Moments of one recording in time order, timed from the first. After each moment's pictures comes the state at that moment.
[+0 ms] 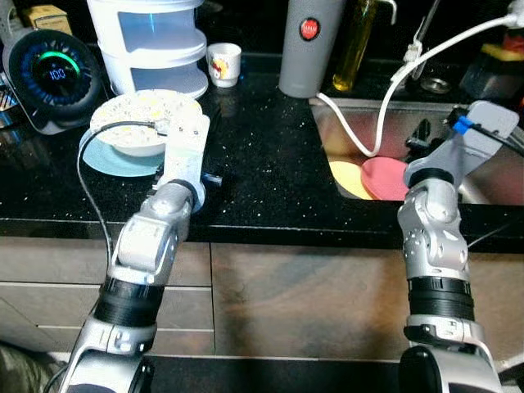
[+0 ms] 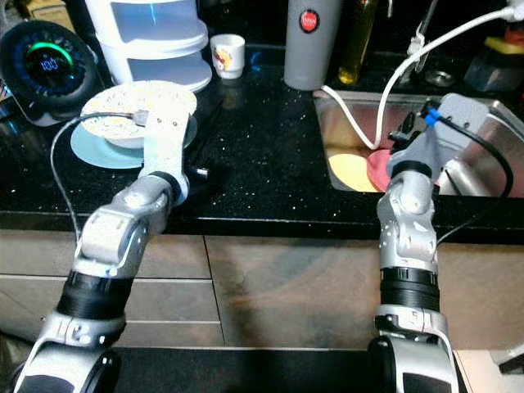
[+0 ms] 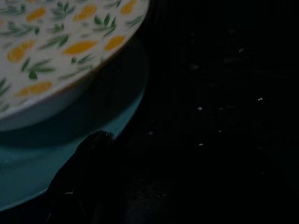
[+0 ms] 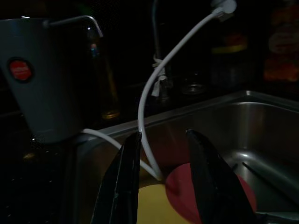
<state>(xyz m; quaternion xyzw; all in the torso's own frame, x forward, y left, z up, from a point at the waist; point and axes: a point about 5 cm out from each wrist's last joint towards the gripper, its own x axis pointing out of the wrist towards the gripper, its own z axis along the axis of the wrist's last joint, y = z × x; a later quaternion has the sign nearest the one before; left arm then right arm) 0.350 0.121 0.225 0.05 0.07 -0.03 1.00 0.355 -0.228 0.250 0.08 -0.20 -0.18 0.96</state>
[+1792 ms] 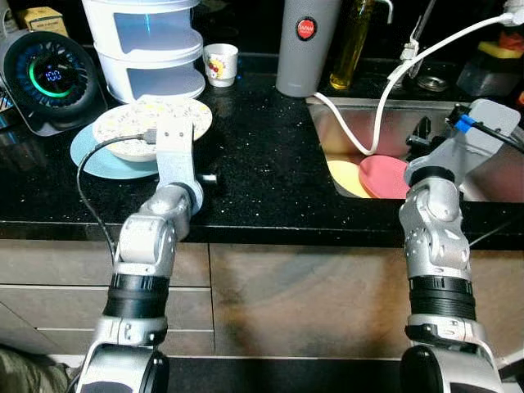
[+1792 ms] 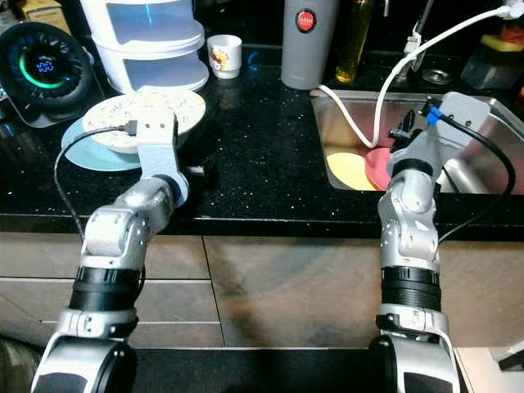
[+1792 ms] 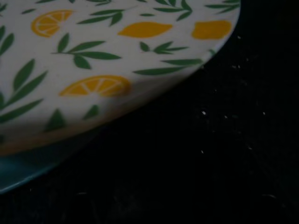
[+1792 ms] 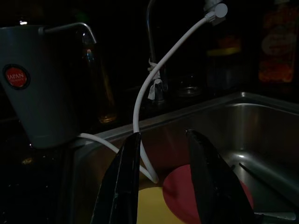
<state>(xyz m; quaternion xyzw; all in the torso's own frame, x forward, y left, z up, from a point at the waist) 0.361 0.130 0.213 -0.04 0.11 -0.02 0.99 0.354 -0.229 0.252 0.09 -0.20 -0.18 0.96</state>
